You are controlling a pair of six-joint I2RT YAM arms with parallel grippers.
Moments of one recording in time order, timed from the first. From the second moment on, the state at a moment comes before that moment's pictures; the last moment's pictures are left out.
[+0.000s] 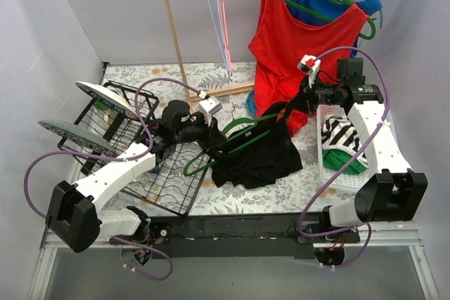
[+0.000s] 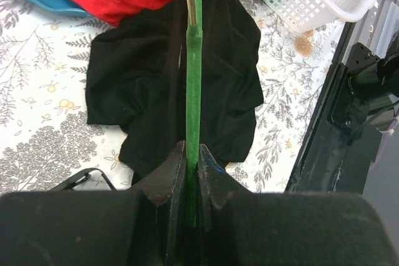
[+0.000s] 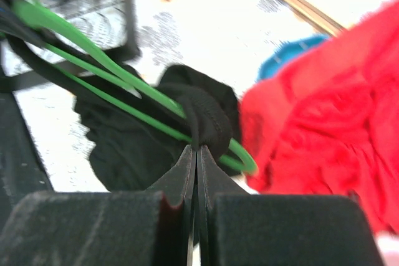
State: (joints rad) left arm -0.61 1.22 0.88 -0.10 0.51 -0.08; right arm 0.04 1.40 1.36 -0.77 -0.93 -0.54
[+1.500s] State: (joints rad) left arm -0.61 1.18 1.29 -0.48 0.74 0.19; right arm 0.12 1.24 1.48 -1.27 -0.89 -1.15
